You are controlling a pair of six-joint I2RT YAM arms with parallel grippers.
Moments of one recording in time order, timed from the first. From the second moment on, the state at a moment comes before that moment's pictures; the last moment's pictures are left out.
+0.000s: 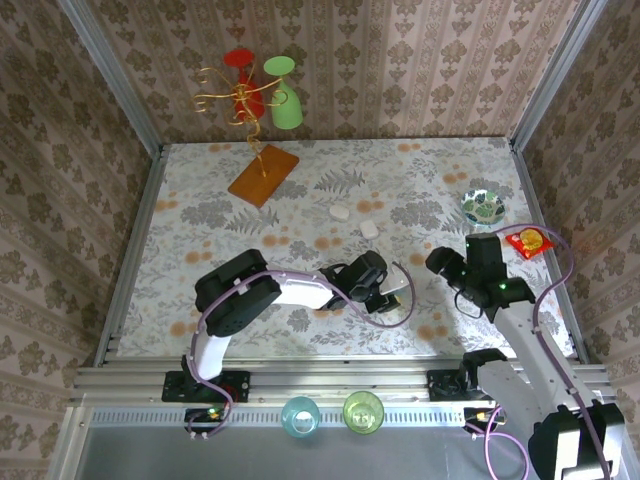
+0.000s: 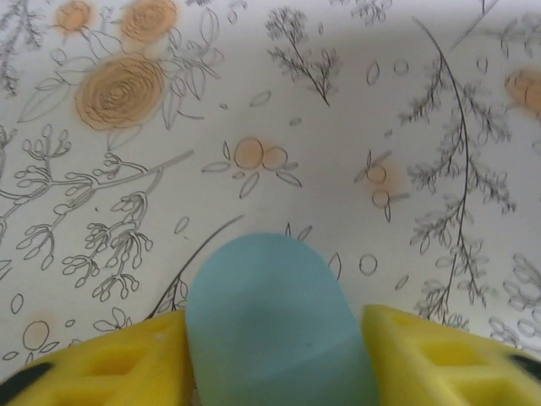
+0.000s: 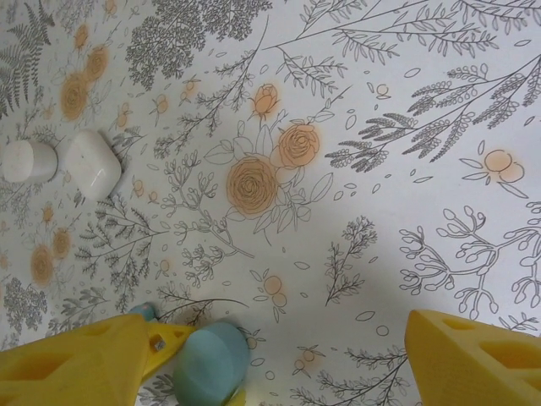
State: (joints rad) left arm -1.13 2.00 1.09 0.18 0.11 0.21; right arm 0.07 0.84 0.58 -0.62 -0.05 0.75
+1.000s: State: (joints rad) left arm -0.85 1.52 0.78 0.37 0.50 0.22; right arm 0.05 0.96 0.51 -0.07 -0.83 0.85
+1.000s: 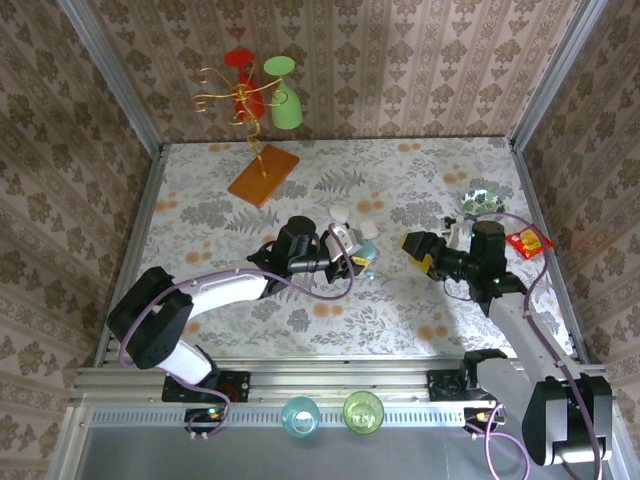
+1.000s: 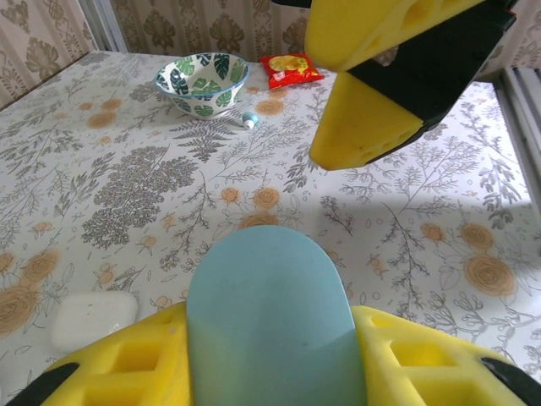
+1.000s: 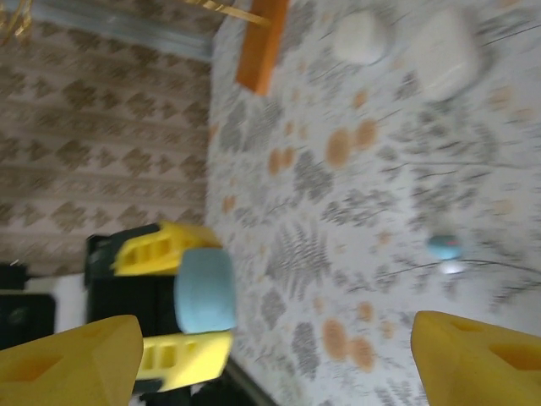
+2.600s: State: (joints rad) left arm -0.78 1.51 0.56 1.11 0.51 0.06; right arm 0.27 1.28 0.52 0.85 -0.88 1.59
